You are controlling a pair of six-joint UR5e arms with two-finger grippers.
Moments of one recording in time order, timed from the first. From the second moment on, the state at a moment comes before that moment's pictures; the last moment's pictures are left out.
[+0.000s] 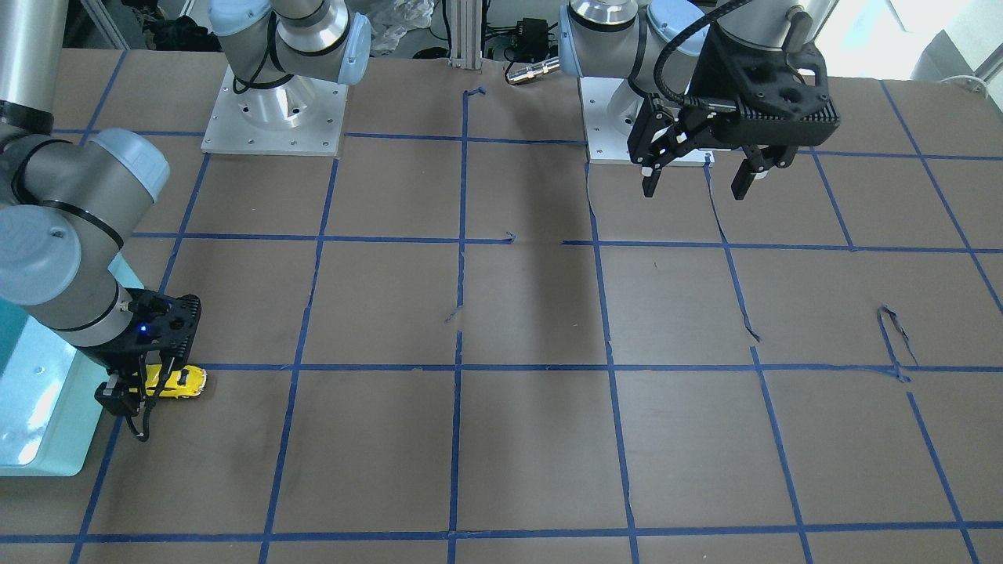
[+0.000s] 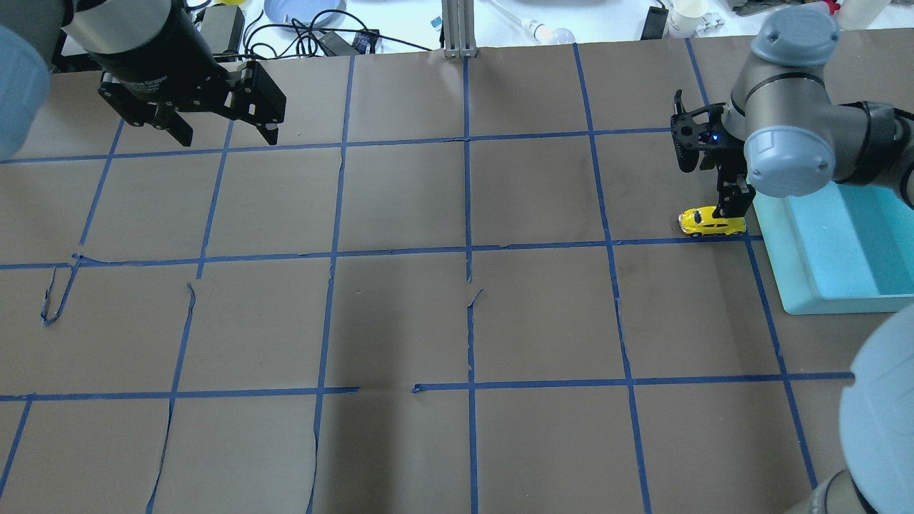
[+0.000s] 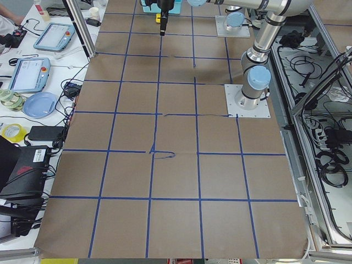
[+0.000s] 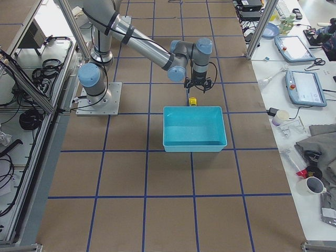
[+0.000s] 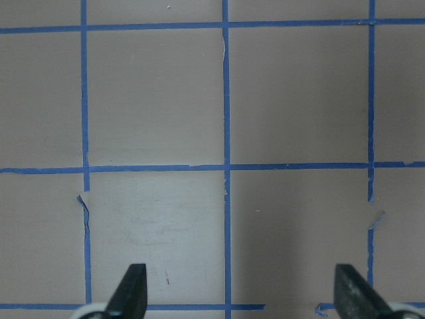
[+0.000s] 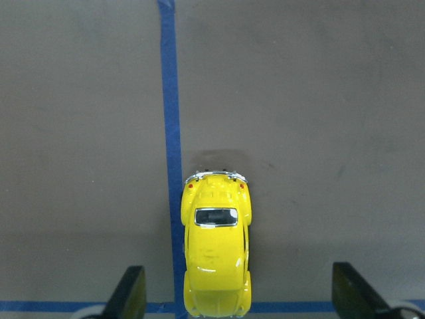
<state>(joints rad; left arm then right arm) -1.59 -1.55 -1.51 -1.53 1.59 0.00 1.33 -1.20 1.79 -2.18 -1.67 -1.81</state>
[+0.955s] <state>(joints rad) -1.59 -1.54 -1.51 -1.53 1.59 0.02 1.28 -1.15 1.86 -2.27 -1.65 -1.92</state>
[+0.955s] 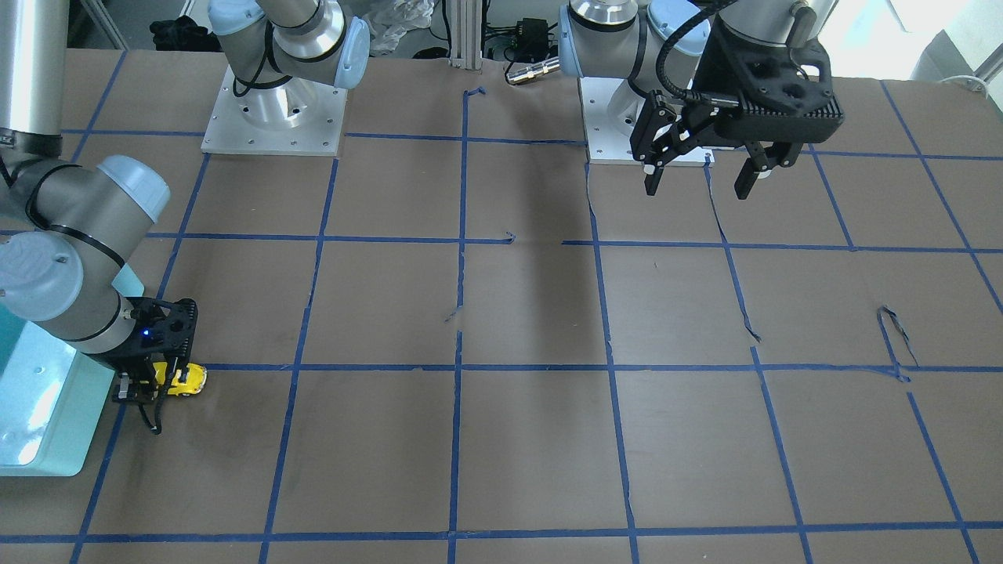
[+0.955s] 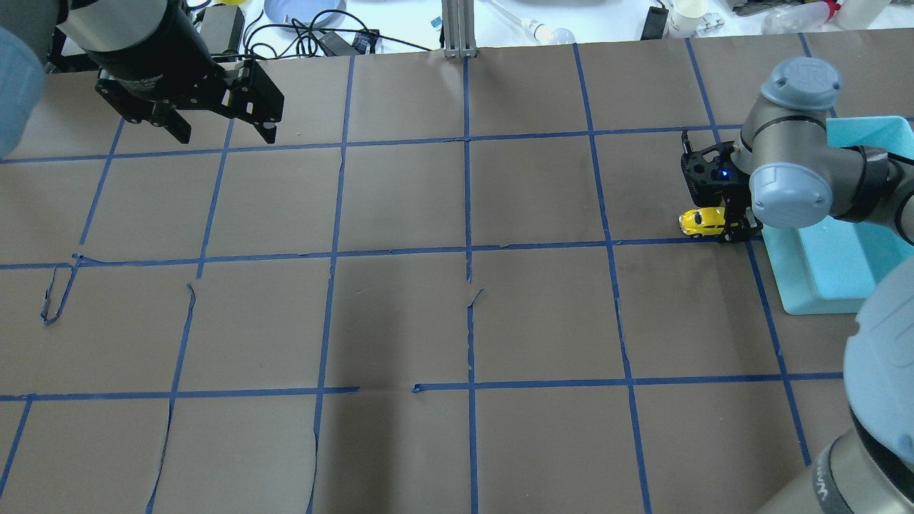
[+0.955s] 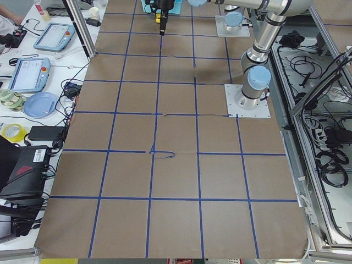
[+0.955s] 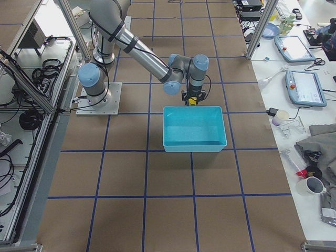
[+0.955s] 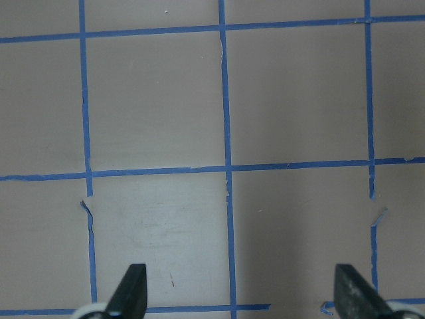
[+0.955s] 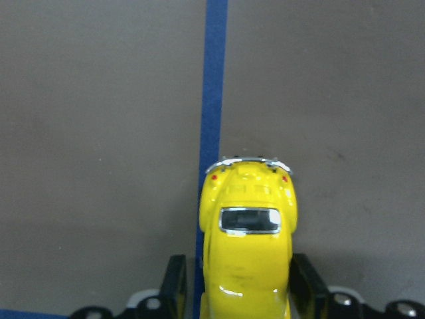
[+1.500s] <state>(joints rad) -1.59 -1.54 -1.51 -1.52 1.58 0.01 1.29 -1.20 1.82 -2.24 -1.58 -1.91</state>
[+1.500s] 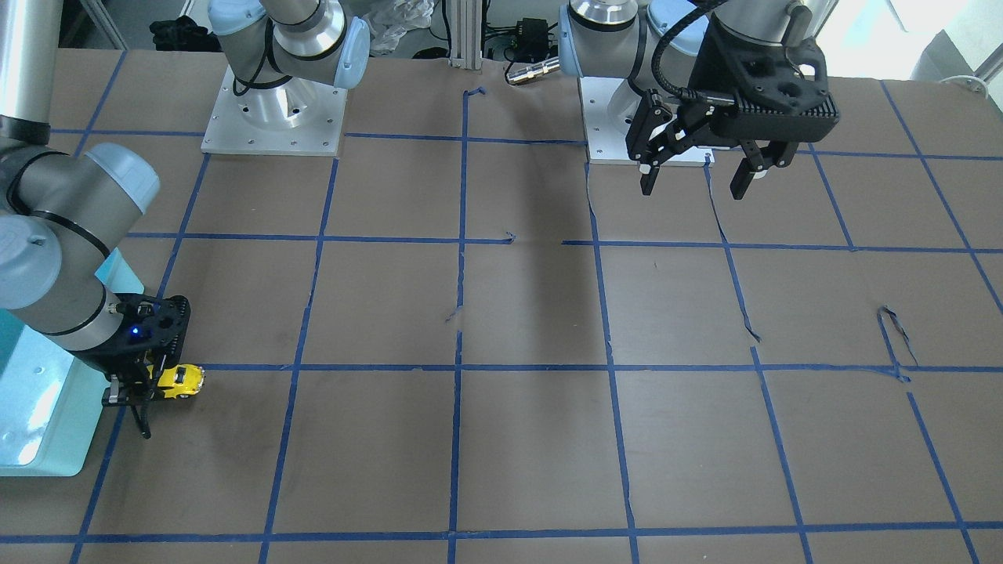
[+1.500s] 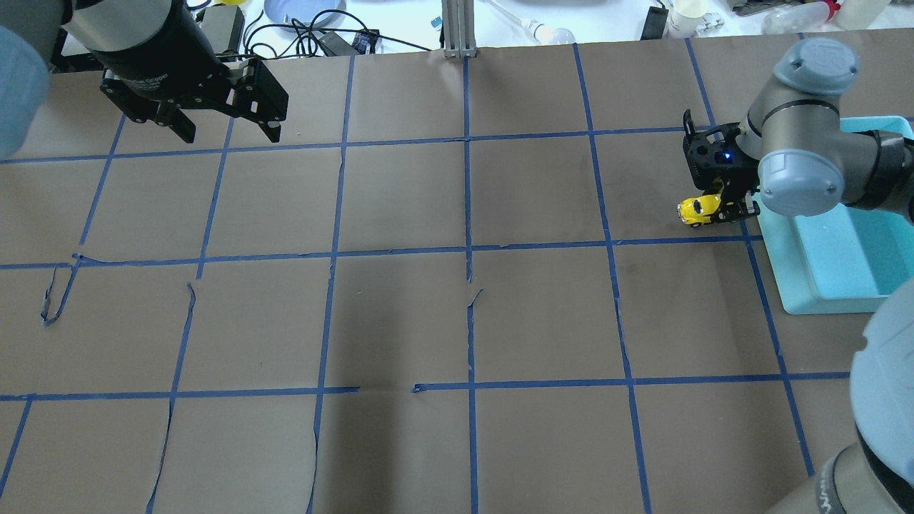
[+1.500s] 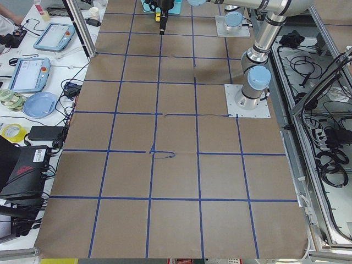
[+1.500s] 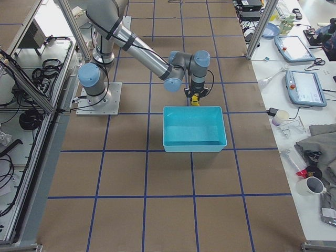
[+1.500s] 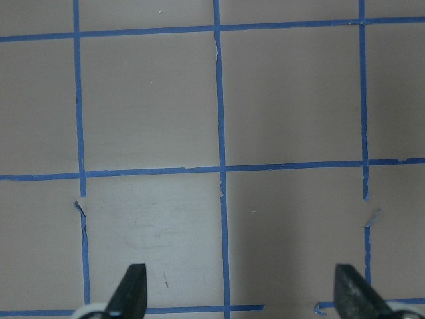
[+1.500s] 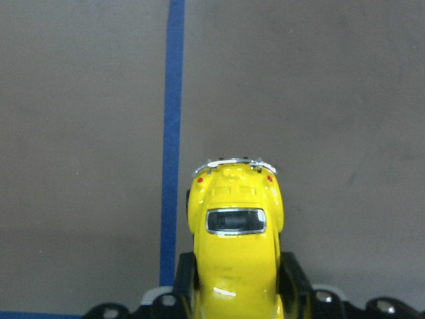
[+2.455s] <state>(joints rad) -1.60 -1.54 -1.50 -1.52 1.58 0.01 1.06 -1.33 1.70 -2.02 -1.57 -2.05</state>
